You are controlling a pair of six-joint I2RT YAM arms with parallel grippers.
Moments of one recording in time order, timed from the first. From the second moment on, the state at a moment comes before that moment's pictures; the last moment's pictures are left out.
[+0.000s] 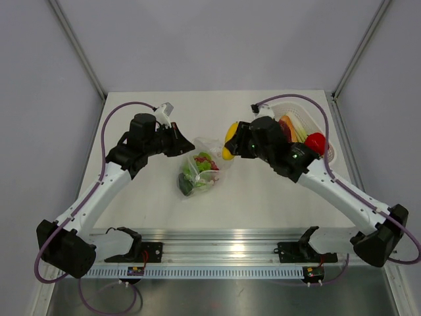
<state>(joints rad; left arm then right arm) -0.41 1.17 1.07 -0.41 0.39 -0.58 0.70 1.21 1.23 -0.53 0.16 0.67</state>
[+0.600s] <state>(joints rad) -0.41 1.17 1.07 -0.41 0.39 -0.58 0.99 1.58 1.35 -0.49 0.44 0.74</state>
